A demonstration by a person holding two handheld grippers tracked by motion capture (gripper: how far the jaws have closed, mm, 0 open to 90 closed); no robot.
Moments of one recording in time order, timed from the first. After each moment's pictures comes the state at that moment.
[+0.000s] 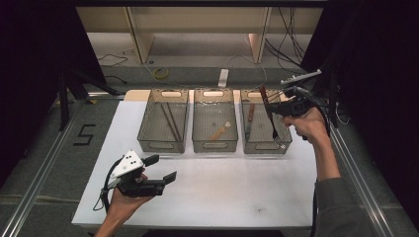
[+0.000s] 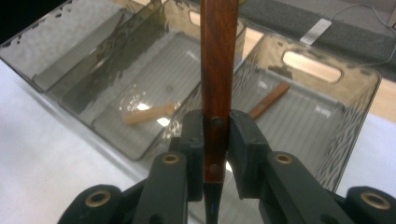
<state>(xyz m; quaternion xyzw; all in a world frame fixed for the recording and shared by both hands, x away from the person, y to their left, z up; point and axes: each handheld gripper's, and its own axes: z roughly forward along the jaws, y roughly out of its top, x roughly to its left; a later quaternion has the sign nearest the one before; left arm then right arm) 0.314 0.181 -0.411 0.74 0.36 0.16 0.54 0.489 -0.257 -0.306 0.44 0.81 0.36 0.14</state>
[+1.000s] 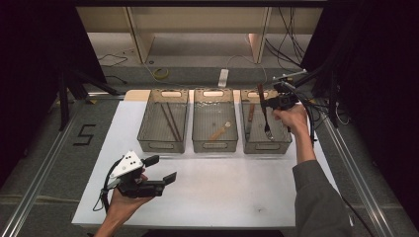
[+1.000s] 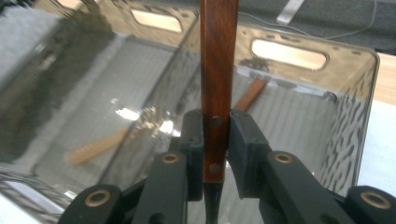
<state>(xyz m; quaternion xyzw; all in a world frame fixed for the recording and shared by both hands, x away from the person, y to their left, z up) 0.313 0.182 -0.411 0.74 0.36 0.15 0.55 0.551 -0.253 -0.352 0.52 0.77 0.34 0.14</state>
